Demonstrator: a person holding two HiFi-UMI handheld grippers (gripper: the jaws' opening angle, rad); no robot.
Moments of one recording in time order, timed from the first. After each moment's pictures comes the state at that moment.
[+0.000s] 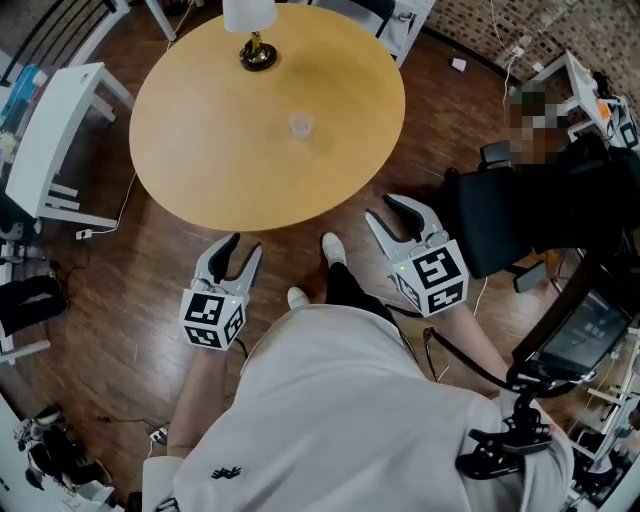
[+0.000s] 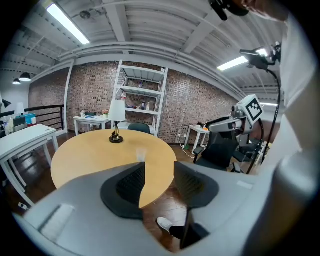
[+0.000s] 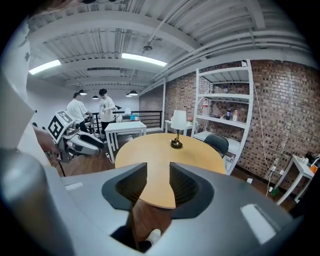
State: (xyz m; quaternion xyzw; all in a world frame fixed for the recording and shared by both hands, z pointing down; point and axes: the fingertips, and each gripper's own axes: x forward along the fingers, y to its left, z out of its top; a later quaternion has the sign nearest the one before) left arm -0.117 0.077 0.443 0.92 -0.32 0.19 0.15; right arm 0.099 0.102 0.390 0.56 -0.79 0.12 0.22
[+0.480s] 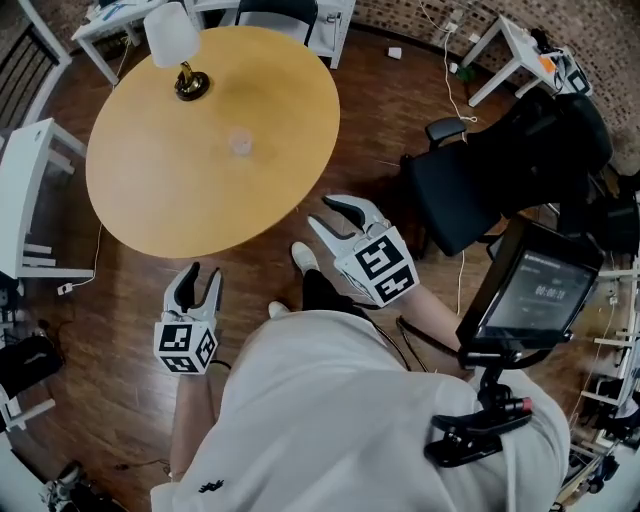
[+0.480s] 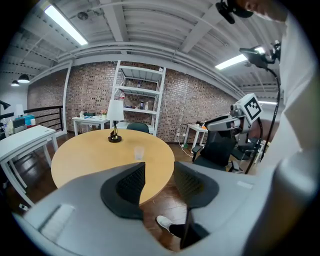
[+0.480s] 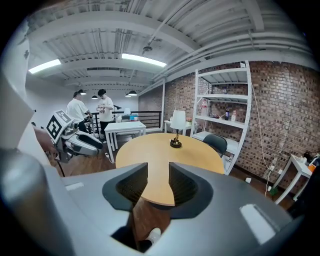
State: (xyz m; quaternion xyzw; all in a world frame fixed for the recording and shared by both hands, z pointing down) left arm -0.114 0.094 0.444 0.92 -0.31 0.20 0.15; right arm 0.101 0.117 0.392 0.56 -0.79 0.12 0.22
